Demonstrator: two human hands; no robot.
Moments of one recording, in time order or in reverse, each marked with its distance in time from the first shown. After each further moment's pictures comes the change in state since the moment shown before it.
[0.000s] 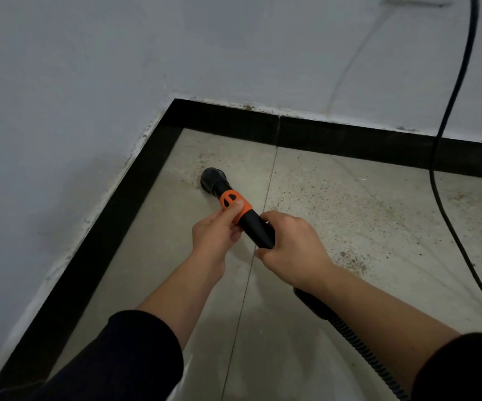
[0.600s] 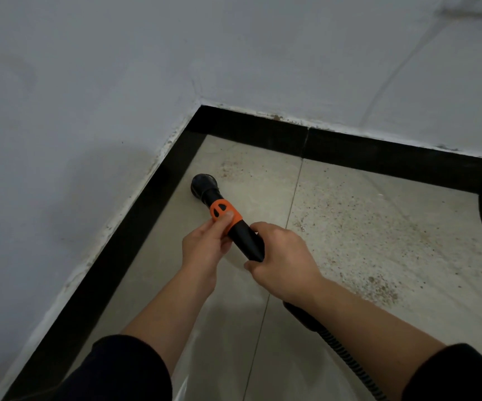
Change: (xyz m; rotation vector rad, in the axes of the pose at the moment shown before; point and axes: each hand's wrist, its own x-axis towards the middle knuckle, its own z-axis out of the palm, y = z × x) left_hand 0.027 0.013 -0.040 -0.030 0.103 0.073; right_hand 0.032 -0.031 0.029 0.036 -0.051 -0.100
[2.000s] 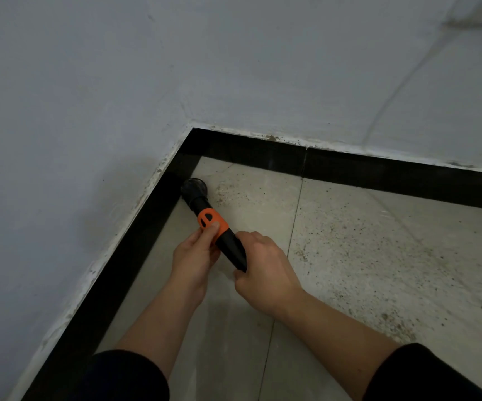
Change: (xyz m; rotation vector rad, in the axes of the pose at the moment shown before) left_hand 0.056 0.016 0.015 0.012 -0.008 0.028; right_hand 0.053 0.005 0.008 0.059 0.037 -0.078
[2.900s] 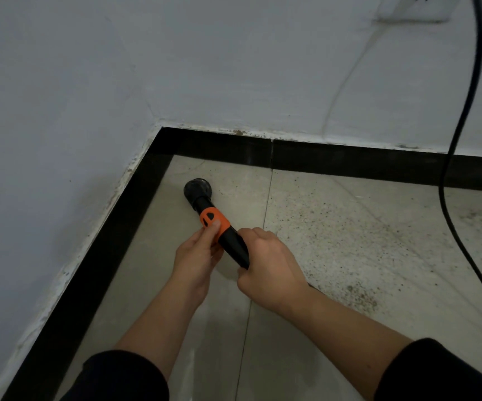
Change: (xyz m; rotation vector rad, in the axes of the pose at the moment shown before) left_hand -0.033 -0.017 0.027 0.065 -0.147 -0.061; right_hand -0.040 0.014 -0.030 -0.080 0.046 0.071
